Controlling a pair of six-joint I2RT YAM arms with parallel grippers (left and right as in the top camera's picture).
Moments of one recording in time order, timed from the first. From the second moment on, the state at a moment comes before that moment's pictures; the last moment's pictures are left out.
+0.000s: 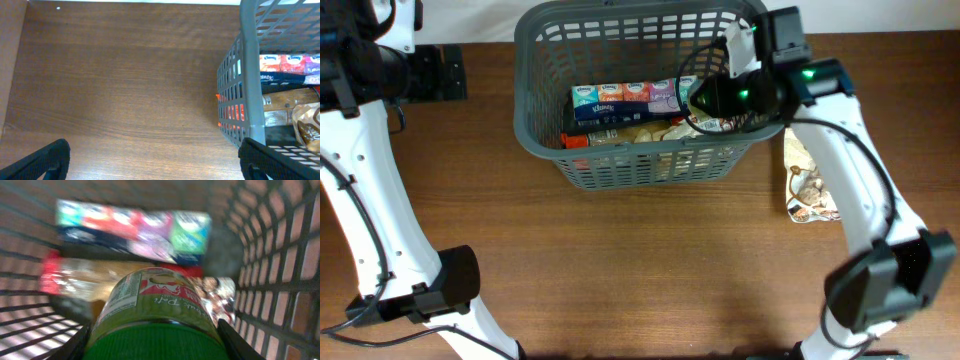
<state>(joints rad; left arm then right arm) 0.18 1.97 2.70 -1.69 0.03 0.11 0.22 1.87 1.80 -0.92 -0.25 0.07</state>
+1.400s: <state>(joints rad) 0.18 1.97 2.70 -1.69 0.03 0.11 0.08 1.75 2.38 -1.24 0.06 0.06</state>
